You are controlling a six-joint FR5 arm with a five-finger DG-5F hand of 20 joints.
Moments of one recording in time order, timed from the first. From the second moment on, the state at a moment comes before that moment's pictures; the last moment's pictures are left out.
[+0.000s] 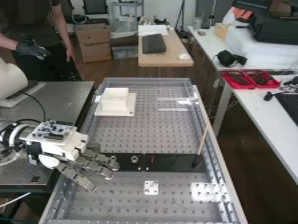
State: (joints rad) arm 1.21 -1.87 -2.35 -2.21 -1.77 -0.91
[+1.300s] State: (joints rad) arm 1.21 -1.88 -2.34 -2.21 -1.78 -0.91
